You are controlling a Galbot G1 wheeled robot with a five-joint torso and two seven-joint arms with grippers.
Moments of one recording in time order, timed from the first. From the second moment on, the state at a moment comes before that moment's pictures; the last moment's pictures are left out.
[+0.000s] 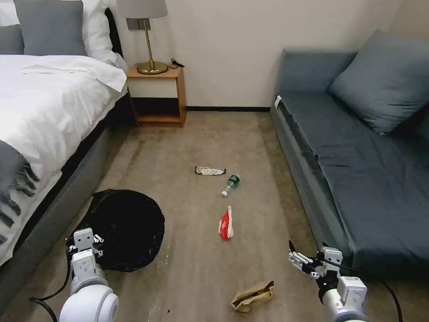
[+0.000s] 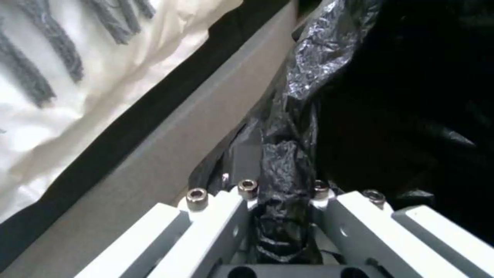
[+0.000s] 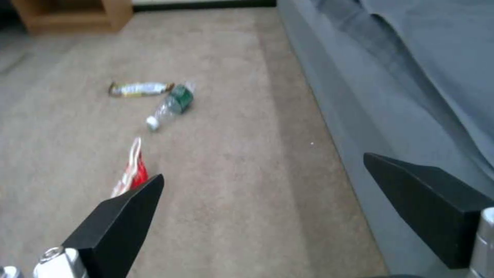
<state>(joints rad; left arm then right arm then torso) 1.58 -1.32 -0.63 -2.11 -0.17 0.35 -0.55 -1.80 1.23 0.56 2.23 0.25 -0.31 0.20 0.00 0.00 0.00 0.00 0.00</state>
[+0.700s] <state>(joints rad) 1.63 -1.35 -0.64 -2.13 -0.07 0.27 -0.48 -1.45 0.66 0.26 2.01 0.29 -0.39 0.02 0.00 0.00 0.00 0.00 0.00</state>
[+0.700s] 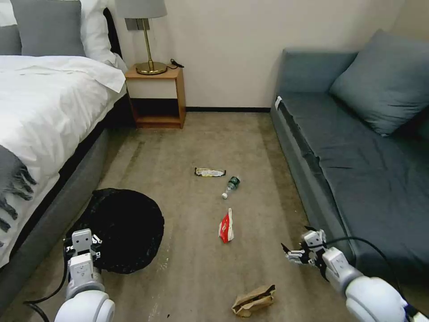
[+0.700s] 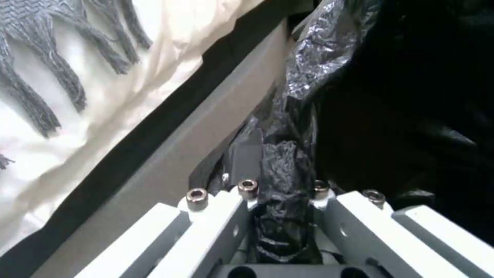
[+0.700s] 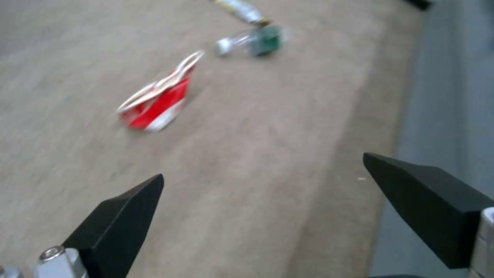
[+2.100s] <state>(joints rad) 1.72 -1.41 -0.63 -2.15 0.02 0.22 -0.46 -1.13 0.72 -0.25 1.62 0.02 -0.26 -0.27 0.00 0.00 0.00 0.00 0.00</state>
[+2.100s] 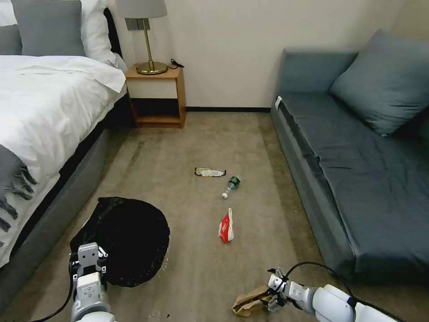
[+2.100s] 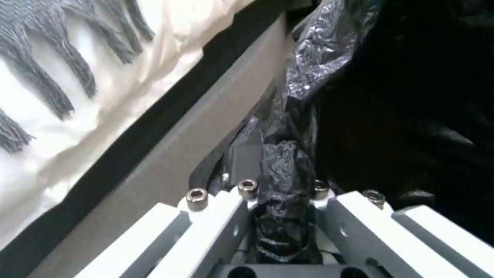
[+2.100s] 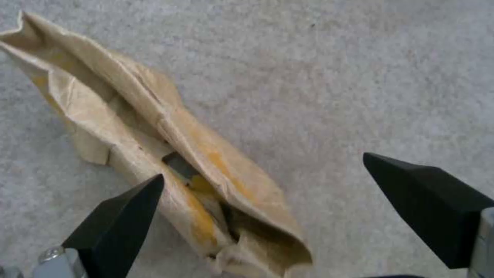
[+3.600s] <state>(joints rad) 1.78 -1.43 -0.61 -2.15 0.07 0.18 -0.46 -1.21 0.77 -0.12 1.60 -0.01 -0.18 -0.30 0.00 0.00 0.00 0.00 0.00</state>
